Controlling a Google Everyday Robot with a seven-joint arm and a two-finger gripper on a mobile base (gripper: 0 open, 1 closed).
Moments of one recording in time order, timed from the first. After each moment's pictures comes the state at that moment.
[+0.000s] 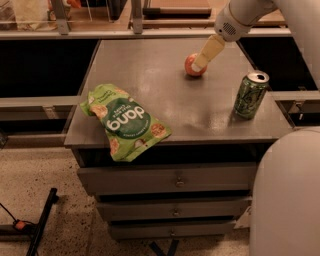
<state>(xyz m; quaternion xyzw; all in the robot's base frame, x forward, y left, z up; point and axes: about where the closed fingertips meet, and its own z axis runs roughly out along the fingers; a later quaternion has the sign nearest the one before) 0.743 -0.158 0.926 -0.49 0.82 0.03 0.30</state>
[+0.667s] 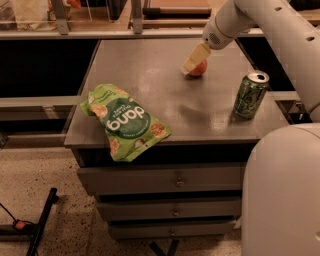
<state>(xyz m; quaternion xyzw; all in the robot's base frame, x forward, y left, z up) 0.785 -0.138 0.894 -0.46 0.82 0.03 0.33</state>
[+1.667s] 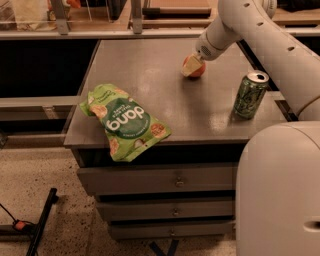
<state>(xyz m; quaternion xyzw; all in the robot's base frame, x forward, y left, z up) 0.801 -0.130 0.850 -0.45 0.84 0.03 0.32</state>
